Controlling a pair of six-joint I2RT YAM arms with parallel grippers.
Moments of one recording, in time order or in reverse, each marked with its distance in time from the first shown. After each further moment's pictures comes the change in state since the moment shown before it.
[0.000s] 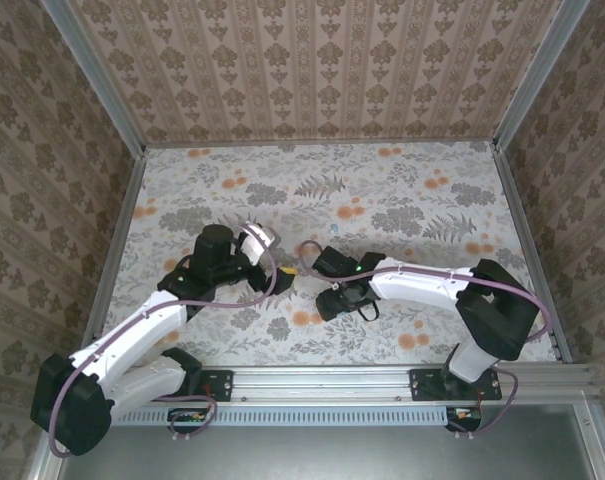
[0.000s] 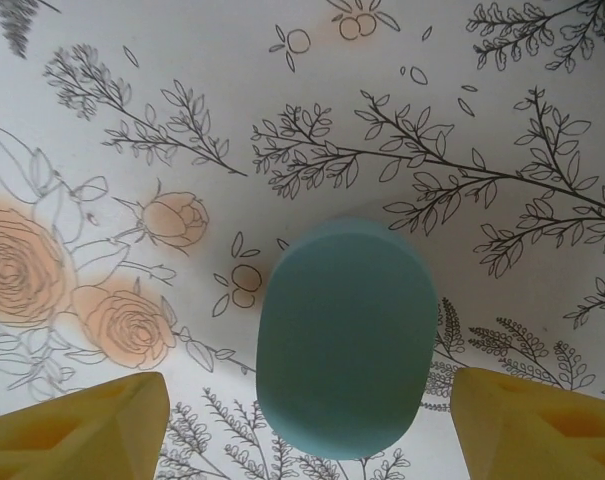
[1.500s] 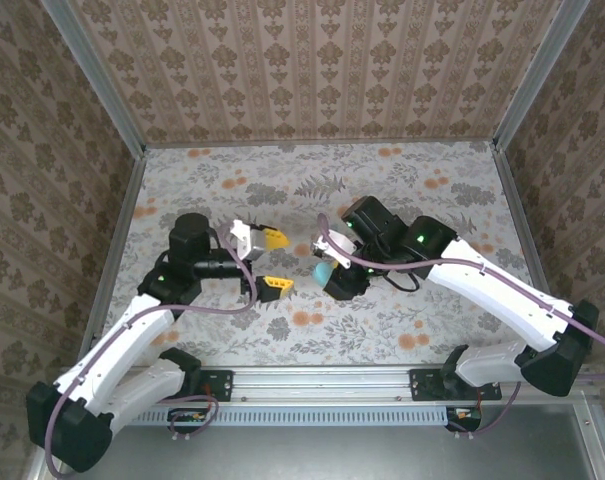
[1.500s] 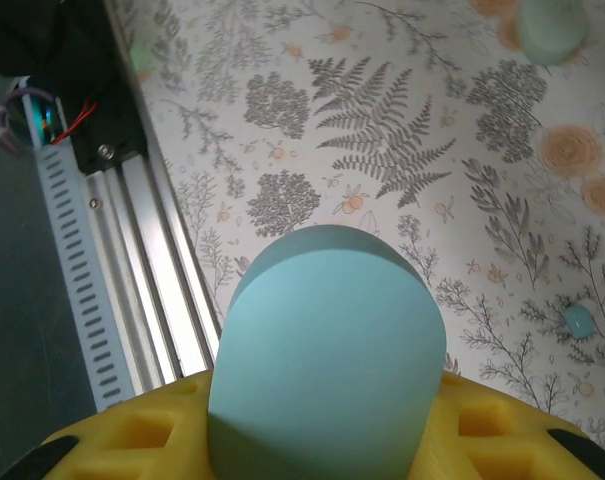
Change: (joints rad) left arm 0.057 -0.080 0.111 0.019 0.600 0.111; right arm -0.089 -0.315 0.370 -0.347 -0.391 -0.700
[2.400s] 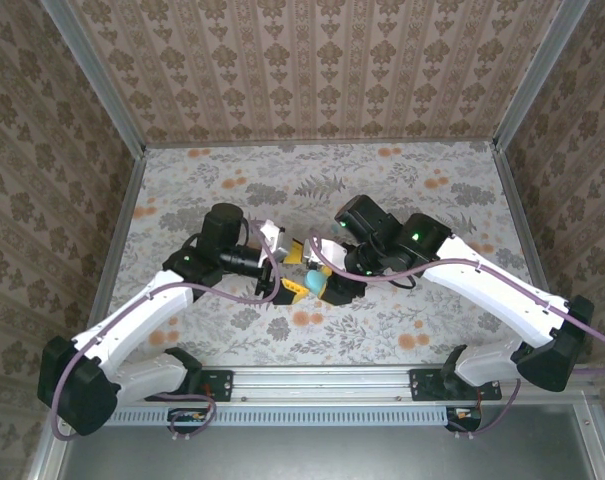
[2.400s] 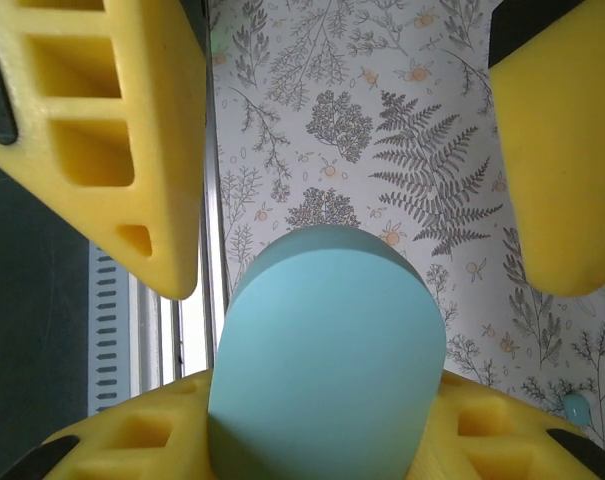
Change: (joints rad) left arm -0.103 0.200 0.102 -0.105 0.090 0.061; right arm 0.029 0.028 0.043 -0.014 -0.074 -0.202
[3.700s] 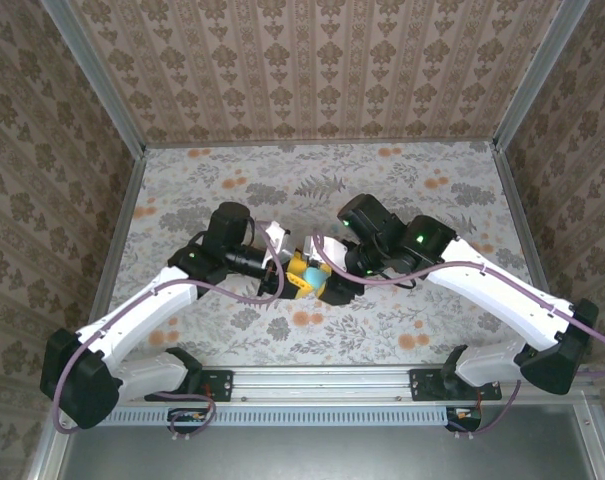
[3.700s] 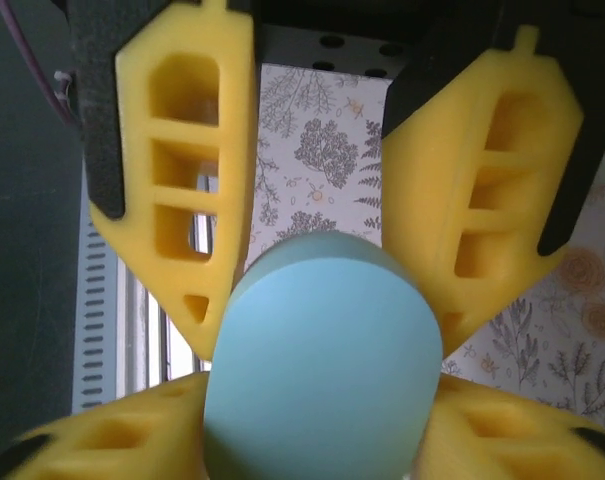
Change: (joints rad) left arm -0.022 0.035 0.023 -0.018 0.035 0.024; right arm 0.000 -0.031 -0.022 0.068 0.004 0.007
